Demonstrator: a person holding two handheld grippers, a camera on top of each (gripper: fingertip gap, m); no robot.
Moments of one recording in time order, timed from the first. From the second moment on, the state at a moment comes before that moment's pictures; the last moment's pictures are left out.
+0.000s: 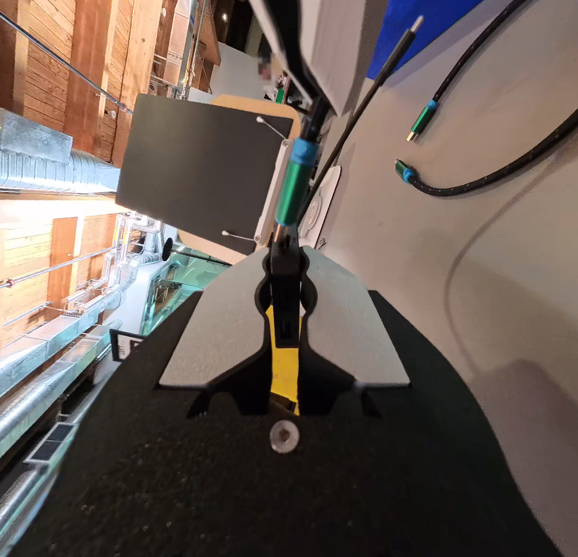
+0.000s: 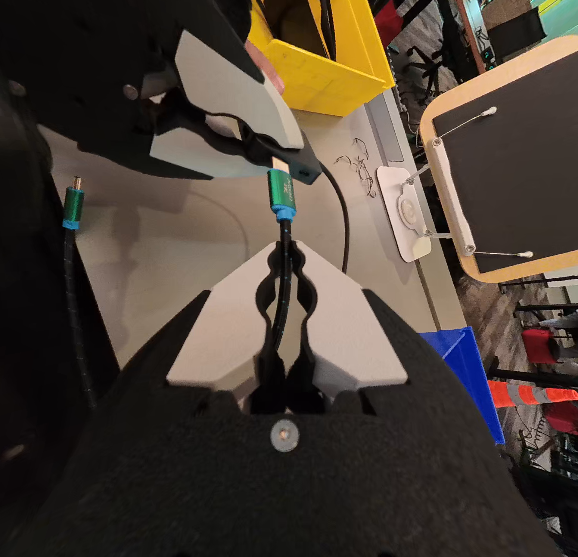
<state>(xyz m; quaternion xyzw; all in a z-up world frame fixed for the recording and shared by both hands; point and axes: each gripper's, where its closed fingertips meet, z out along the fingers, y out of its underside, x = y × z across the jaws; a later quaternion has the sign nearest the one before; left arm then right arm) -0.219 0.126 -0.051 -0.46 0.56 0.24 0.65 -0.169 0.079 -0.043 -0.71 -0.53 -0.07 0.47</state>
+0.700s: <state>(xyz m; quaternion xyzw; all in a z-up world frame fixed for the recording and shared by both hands) -0.212 0.126 -0.067 -0.47 0.58 0.26 0.62 -0.167 0.081 -0.056 -0.68 -0.56 -0.14 0.44</state>
